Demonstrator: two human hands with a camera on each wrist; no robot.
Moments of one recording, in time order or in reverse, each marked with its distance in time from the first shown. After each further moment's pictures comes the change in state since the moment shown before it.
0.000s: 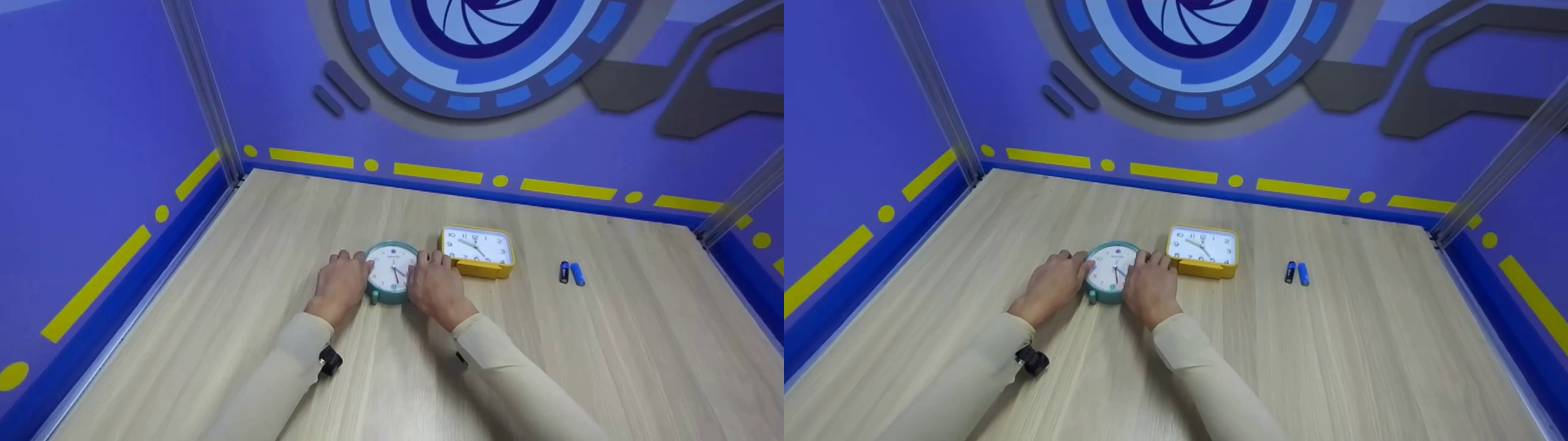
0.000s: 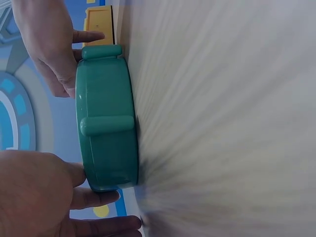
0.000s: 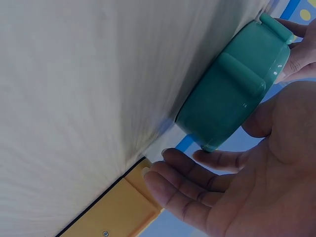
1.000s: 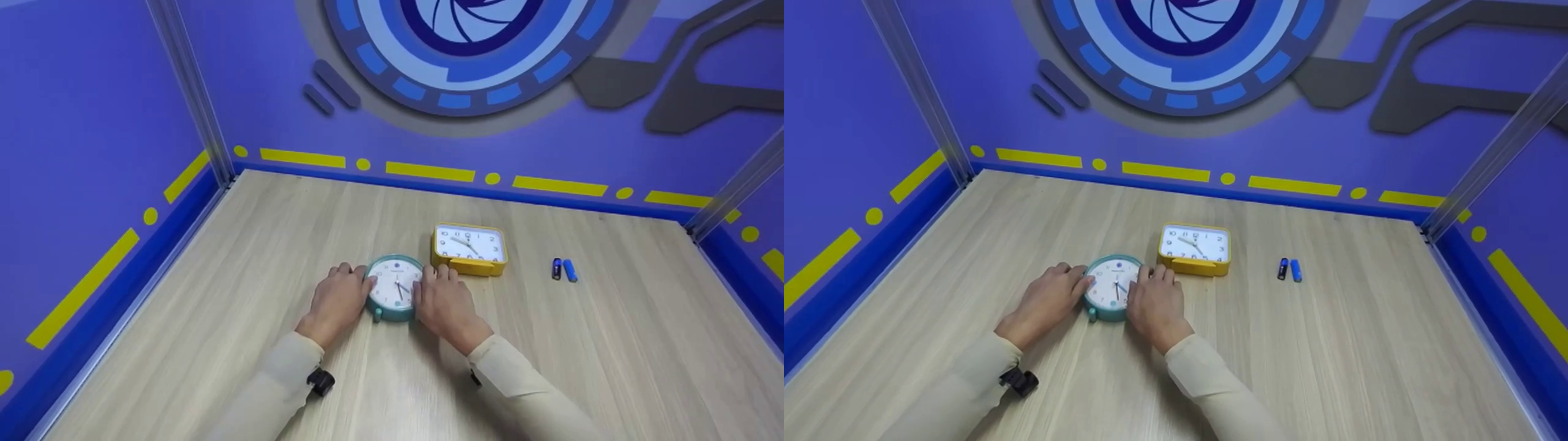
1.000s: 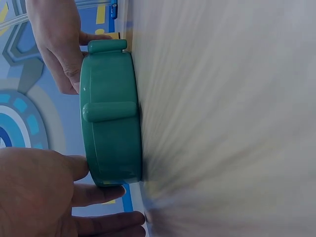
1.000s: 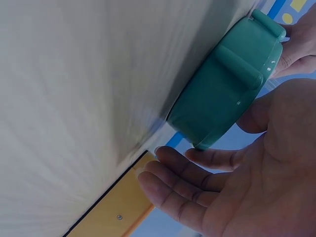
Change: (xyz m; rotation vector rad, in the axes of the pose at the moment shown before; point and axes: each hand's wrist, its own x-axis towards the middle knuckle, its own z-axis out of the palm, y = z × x) left_hand -0.026 0.010 0.000 -0.130 -0.036 0.059; right_hand -0.037 0.020 0.003 0.014 0.058 -0.045
